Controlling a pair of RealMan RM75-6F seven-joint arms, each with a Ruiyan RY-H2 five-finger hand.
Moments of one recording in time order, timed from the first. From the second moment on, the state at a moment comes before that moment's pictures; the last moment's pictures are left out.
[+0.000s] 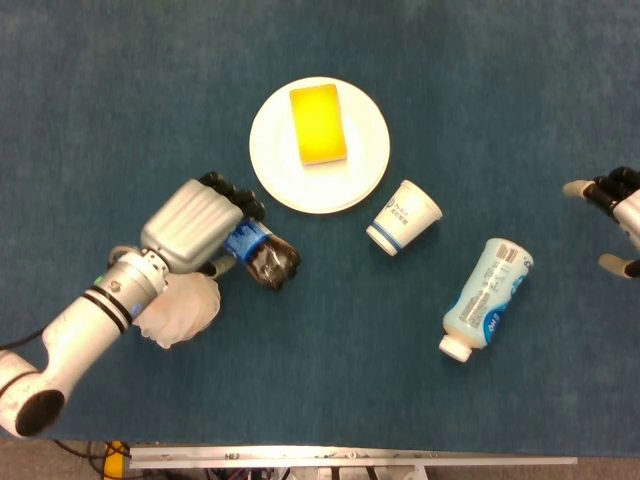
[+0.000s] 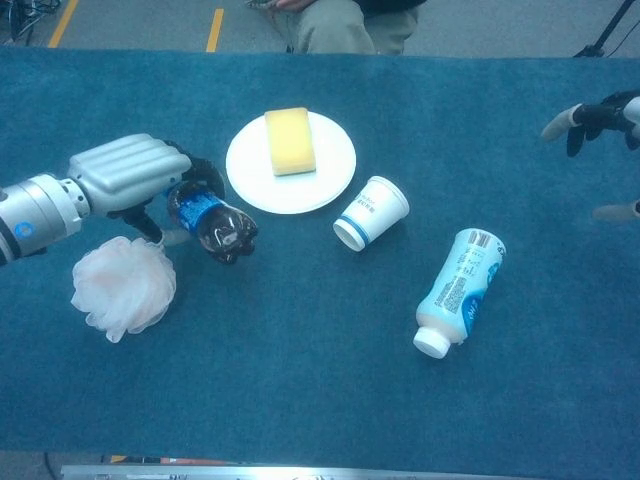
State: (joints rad) left arm -0.72 -1.31 0.03 -1.74 1.31 0.93 0.36; right arm 0.38 -0.99 -0.02 -1.74 -1.68 1.17 -0.15
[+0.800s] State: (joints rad) left arm -0.74 -1.58 0.03 -1.78 1.19 0.92 0.63; right arm 0.38 -1.00 -0.03 -1.65 -1.69 1.18 -0.04
